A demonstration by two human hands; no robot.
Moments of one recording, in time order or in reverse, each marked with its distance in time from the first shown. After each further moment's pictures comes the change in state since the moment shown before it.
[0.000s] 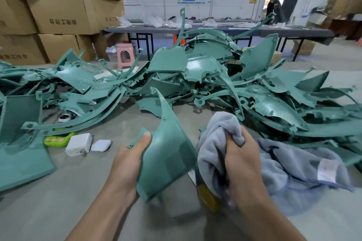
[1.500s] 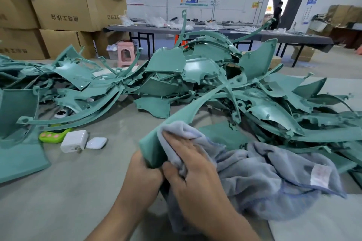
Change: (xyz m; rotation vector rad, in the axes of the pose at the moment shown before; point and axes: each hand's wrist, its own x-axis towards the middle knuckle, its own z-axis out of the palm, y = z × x) left_hand -0.023 -0.023 0.018 0.356 -0.236 0.512; right_hand -0.046 -0.007 0.027 -0.423 -0.510 -0.586
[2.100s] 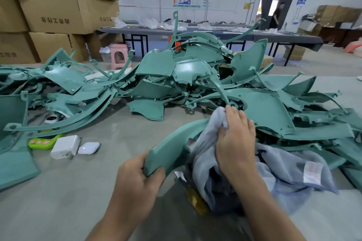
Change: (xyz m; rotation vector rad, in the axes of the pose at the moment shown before) left_hand -0.008 -0.001 -0.002 0.350 0.071 0.061; right_hand 0.043 0.083 -0.056 -0.492 0.330 0.427
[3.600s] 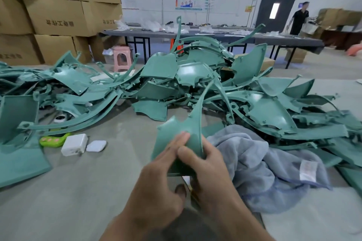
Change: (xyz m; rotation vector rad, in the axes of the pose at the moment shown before) left_hand -0.014 0.017 0.006 0.152 -0.217 0.317; right_hand -0.080 -0.060 -0.006 1.335 -0.469 0.245
